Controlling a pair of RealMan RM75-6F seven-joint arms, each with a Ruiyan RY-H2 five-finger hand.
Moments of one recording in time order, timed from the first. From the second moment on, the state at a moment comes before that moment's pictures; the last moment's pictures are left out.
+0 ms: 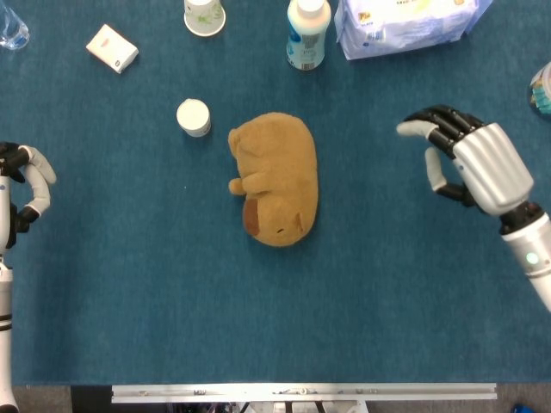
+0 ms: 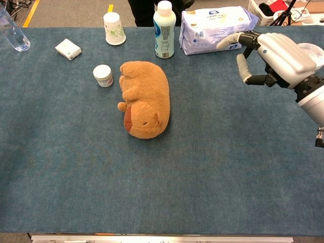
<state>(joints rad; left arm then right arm) -0.17 -1.31 -0.16 -1.71 1.41 1.51 -0.08 0.47 -1.48 0.10 -1.44 -1.62 1.29 0.12</state>
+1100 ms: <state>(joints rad) -0.15 -1.29 -0.16 -1.73 1.40 1.52 -0.07 0.76 -1.66 0.21 -1.21 -1.41 0.88 0.32</state>
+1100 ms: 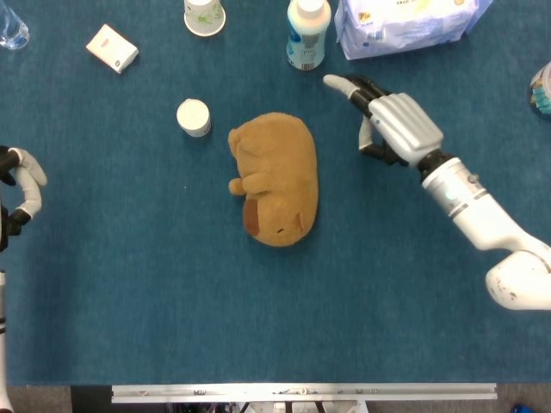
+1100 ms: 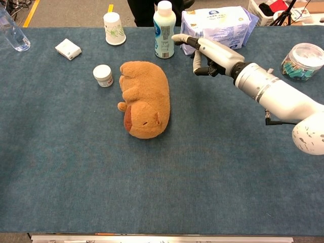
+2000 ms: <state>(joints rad) -0.14 -1.29 -0.17 -1.73 1.41 1.54 -0.06 0.83 -1.63 0.12 -1.24 -1.47 0.74 0.59</state>
